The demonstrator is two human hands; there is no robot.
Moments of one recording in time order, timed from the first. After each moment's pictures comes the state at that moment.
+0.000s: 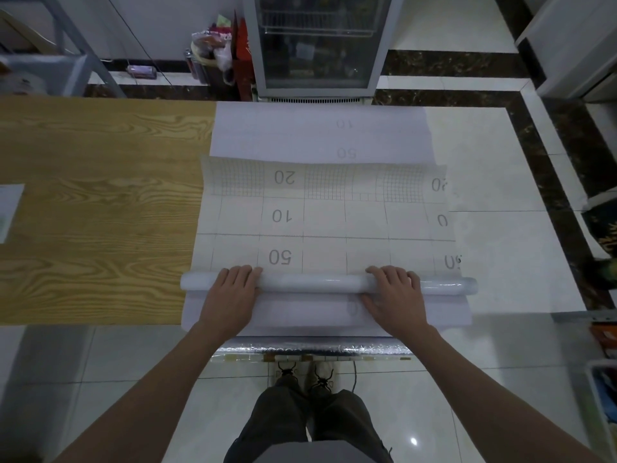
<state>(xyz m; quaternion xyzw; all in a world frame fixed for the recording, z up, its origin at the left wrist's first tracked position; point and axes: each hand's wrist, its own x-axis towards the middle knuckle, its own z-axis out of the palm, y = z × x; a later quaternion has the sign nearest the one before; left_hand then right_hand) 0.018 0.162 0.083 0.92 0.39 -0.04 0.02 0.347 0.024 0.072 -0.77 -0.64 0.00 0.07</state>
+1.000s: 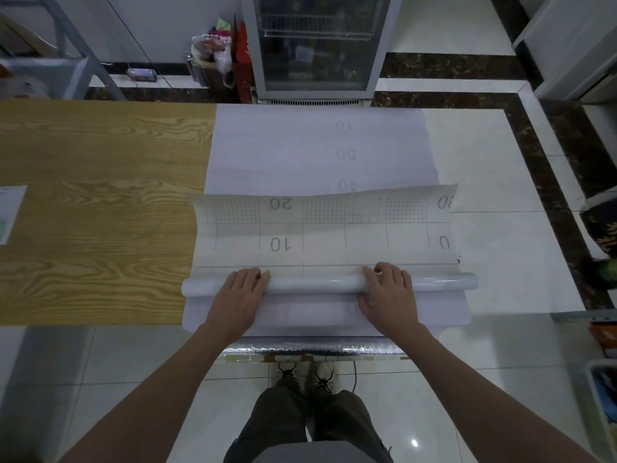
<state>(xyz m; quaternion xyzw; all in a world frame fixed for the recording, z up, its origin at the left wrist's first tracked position) 0.022 0.157 0.073 0.93 0.35 -0.01 0.02 0.333 0.032 0.073 -0.77 -0.64 0.00 0.03</state>
